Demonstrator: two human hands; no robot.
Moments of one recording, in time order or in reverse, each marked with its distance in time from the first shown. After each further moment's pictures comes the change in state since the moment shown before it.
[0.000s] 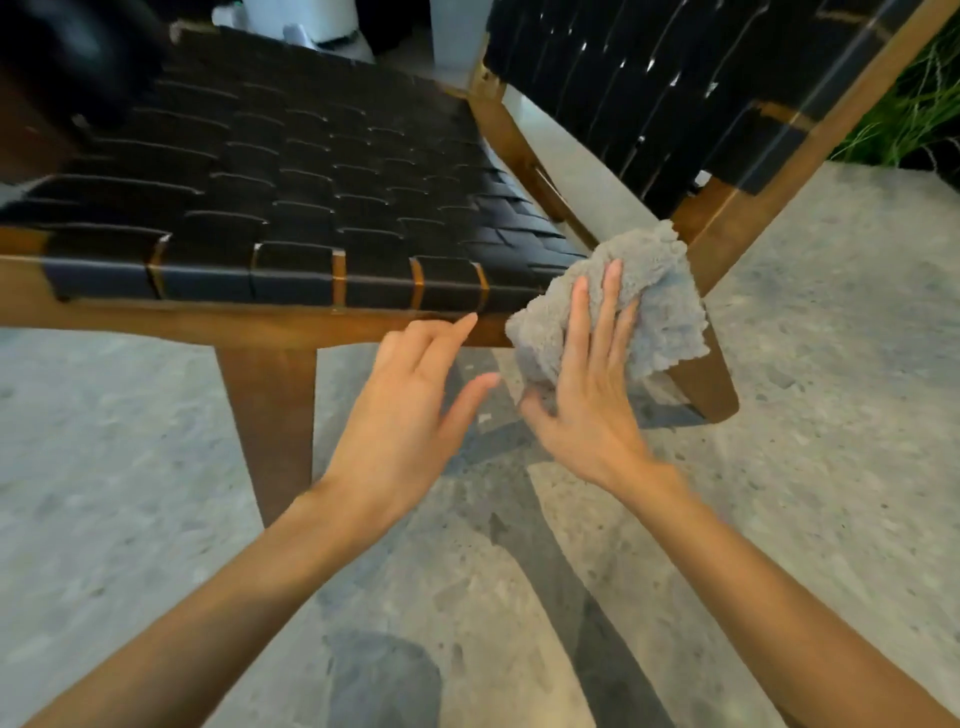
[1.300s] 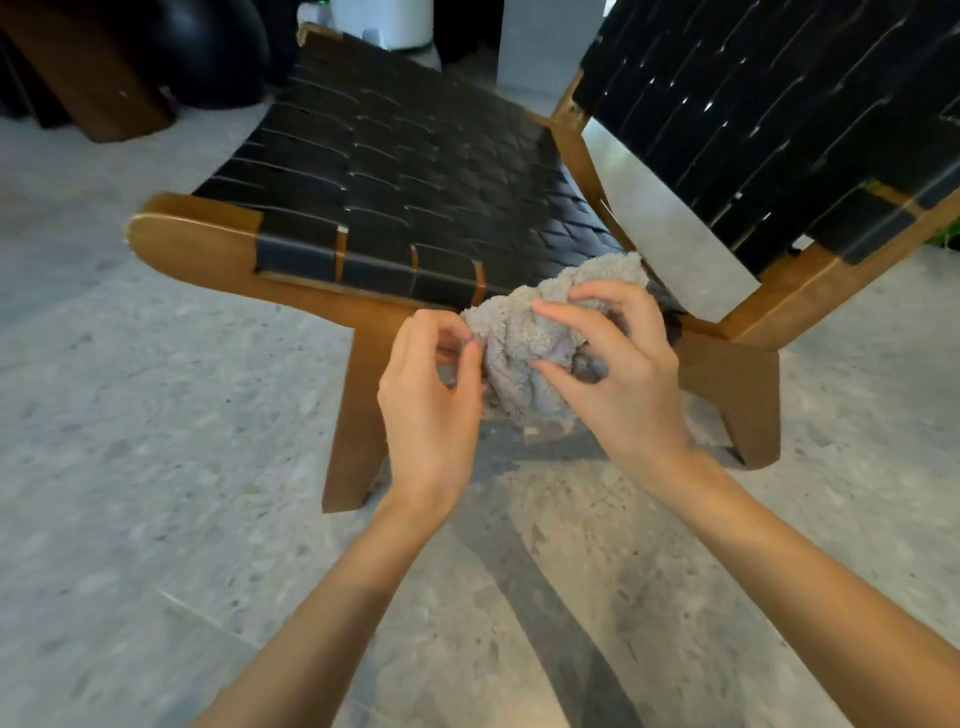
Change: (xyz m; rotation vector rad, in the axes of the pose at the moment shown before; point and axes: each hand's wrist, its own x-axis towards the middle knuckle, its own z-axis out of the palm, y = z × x) left_hand -0.015 -0.031 -0.011 -0.344 0.698 -0.146; right_hand 0.037 -0.076 -0.032 0.227 0.192 -0.262
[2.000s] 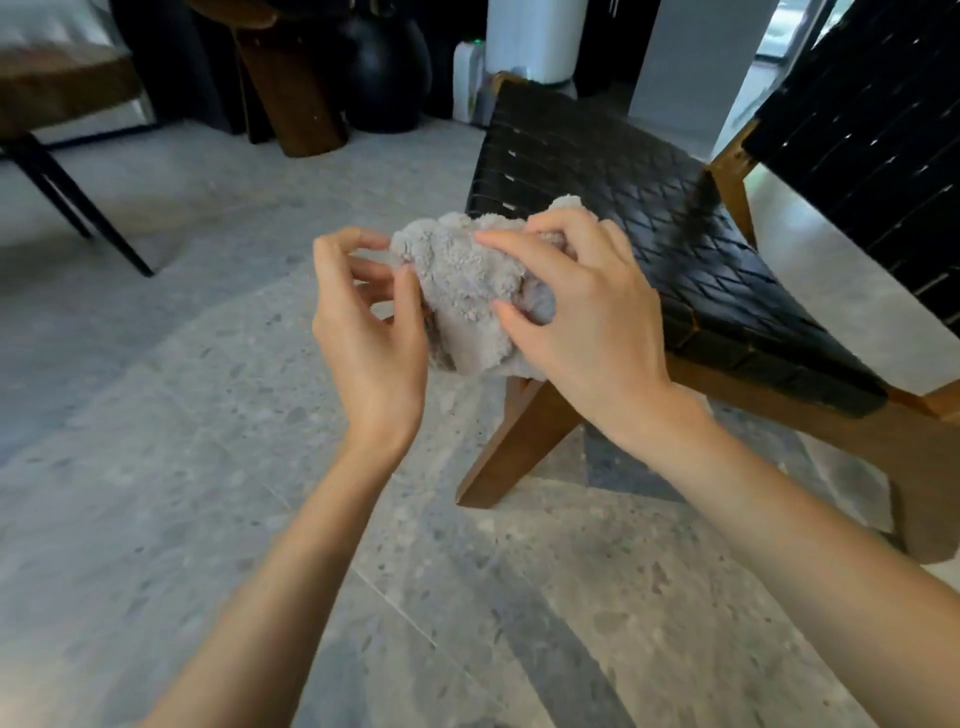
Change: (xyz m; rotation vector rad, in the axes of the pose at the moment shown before) left_hand 0.069 -0.022 -0.160 0.020 0.449 -0.011; right_hand 0.088 -0.159 0.066 0.049 -0.099 -0.181
